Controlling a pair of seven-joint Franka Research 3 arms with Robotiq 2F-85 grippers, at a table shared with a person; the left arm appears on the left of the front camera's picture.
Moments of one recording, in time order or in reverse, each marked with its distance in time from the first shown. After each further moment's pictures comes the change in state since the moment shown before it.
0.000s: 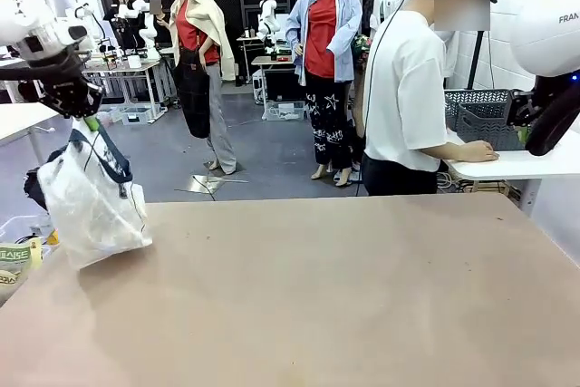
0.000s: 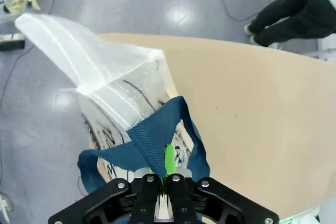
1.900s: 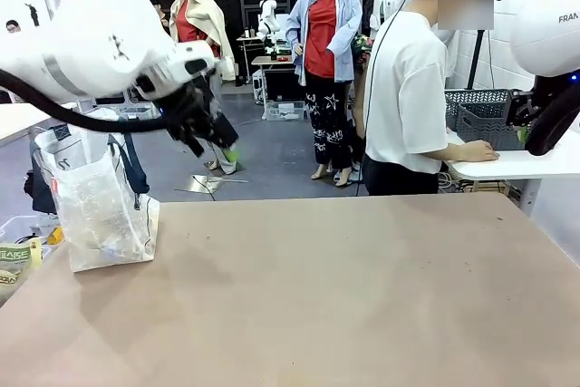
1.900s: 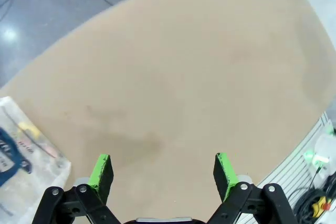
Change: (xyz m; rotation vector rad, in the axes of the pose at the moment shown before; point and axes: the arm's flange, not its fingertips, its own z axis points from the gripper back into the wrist) left arm -0.143 -0.260 -0.017 -0.259 -0.090 -0.590; right arm 0.000 0.001 0.000 0.001 0.000 0.002
